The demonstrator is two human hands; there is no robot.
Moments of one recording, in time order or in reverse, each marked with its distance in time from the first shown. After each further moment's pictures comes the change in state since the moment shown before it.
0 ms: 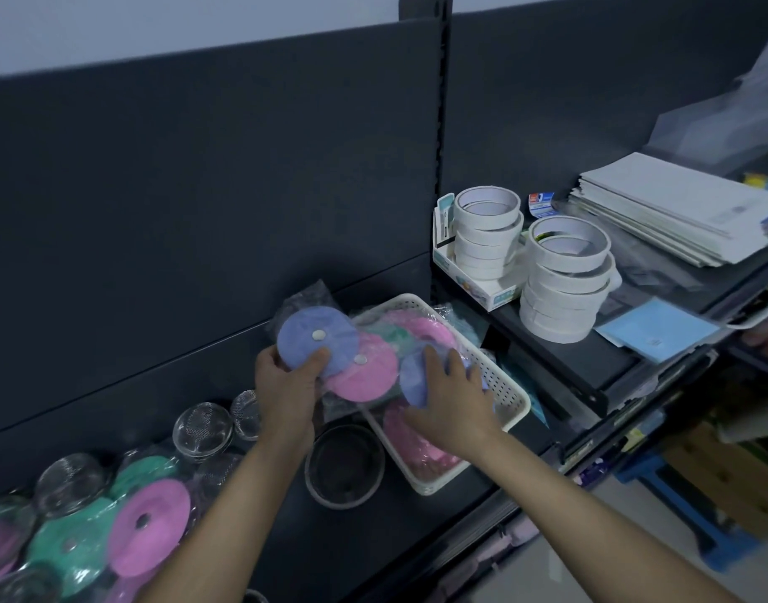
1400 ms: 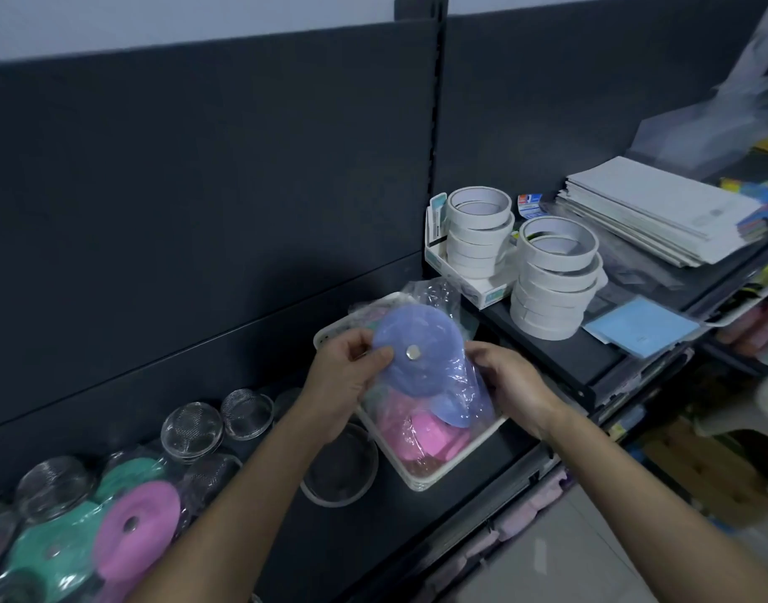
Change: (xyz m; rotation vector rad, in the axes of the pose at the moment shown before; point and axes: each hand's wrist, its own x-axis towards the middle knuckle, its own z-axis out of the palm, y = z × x) left_hand -0.020 0.006 0.034 0.193 -0.615 -0.007; right_hand 0.009 0.062 -0.037 1.194 -0.094 0.039
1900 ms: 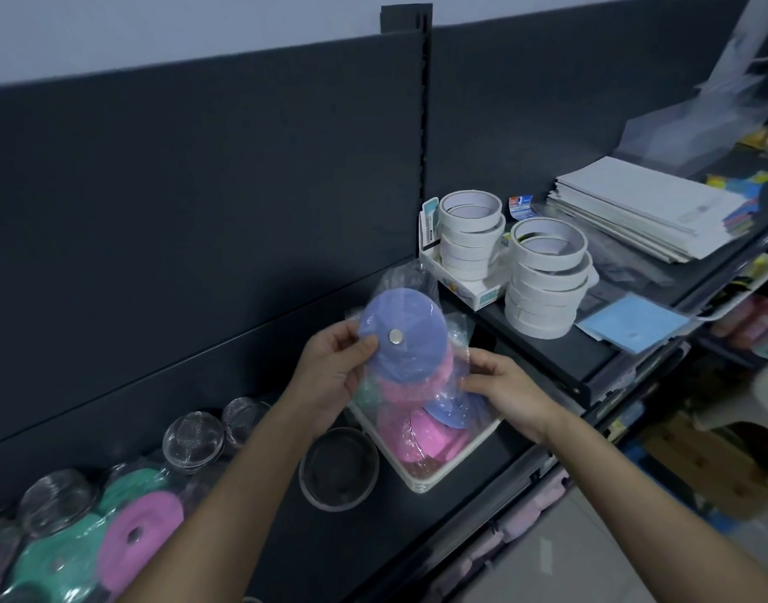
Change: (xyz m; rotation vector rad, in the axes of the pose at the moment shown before) left_hand 0.002 0.016 -0.004 -0.276 -0.051 -0.019; right_hand -0.011 0.005 0.000 -0.064 -0.113 -0.108
